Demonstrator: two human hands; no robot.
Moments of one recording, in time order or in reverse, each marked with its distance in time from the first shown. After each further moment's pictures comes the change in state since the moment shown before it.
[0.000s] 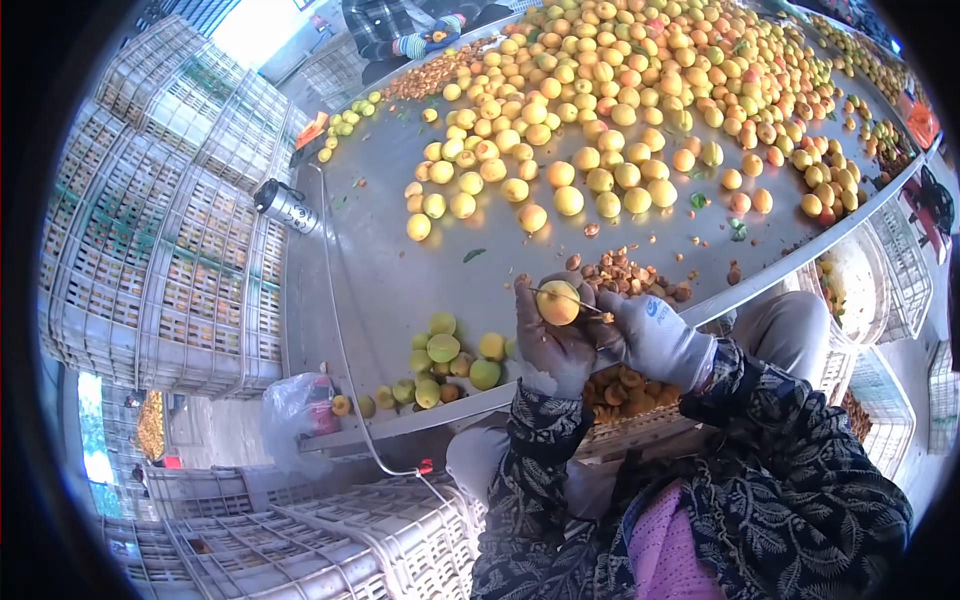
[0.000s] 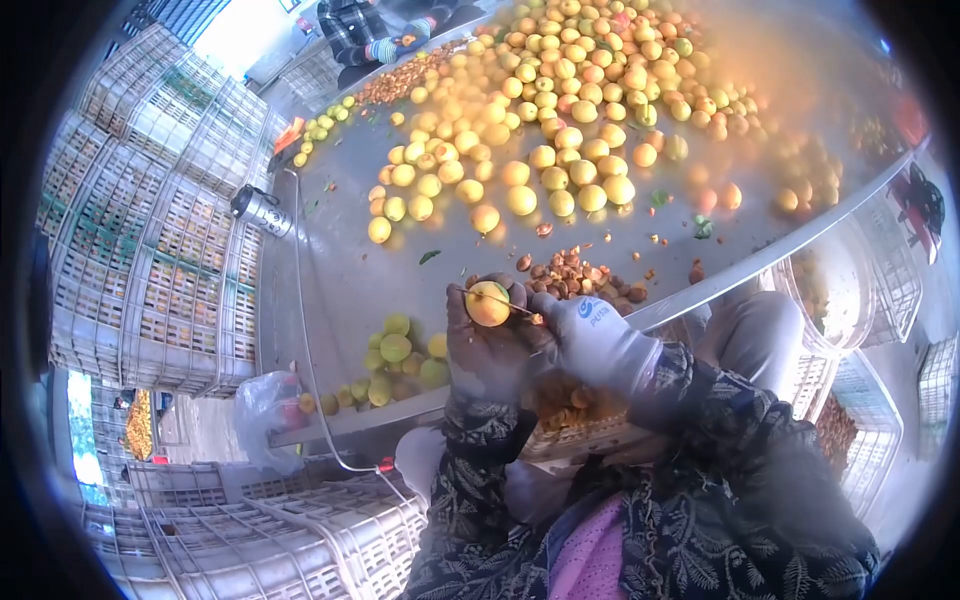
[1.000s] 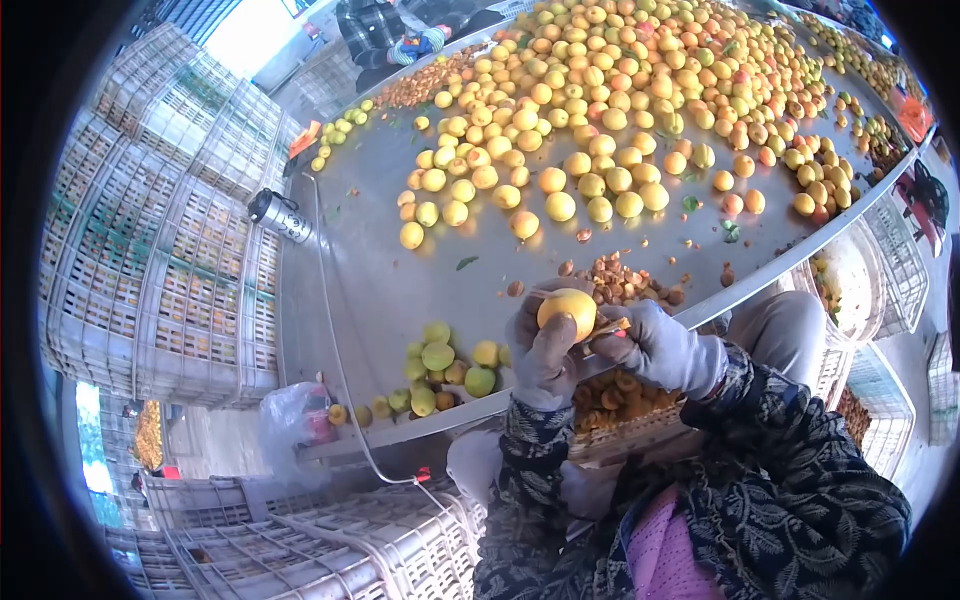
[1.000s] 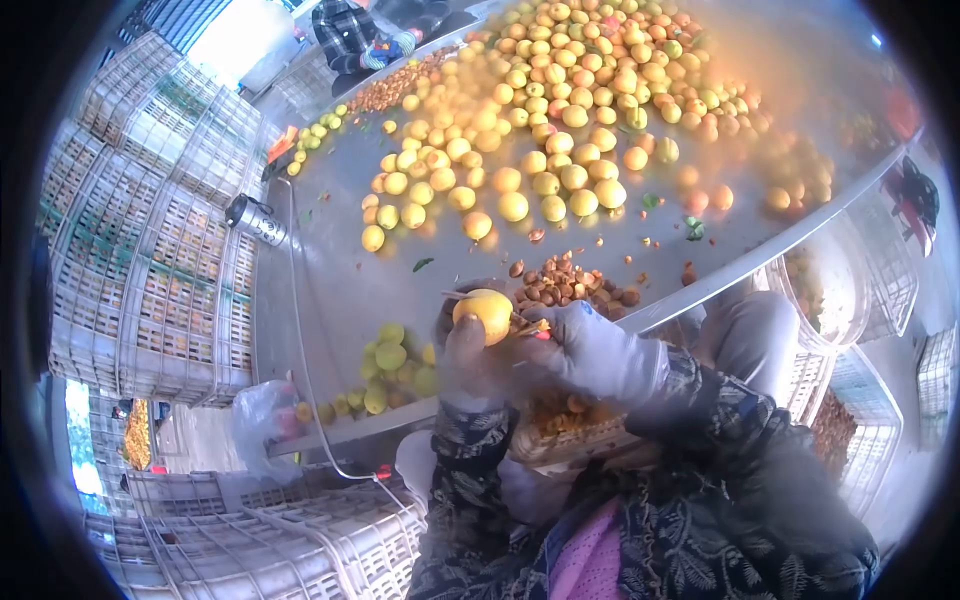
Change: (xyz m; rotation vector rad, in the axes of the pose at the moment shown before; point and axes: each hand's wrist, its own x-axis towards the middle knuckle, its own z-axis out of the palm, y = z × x) left_hand -0.020 0.013 0.045 0.412 -0.078 0.201; right_hand -0.012 -0.010 -0.015 0.600 -0.049 -0.092
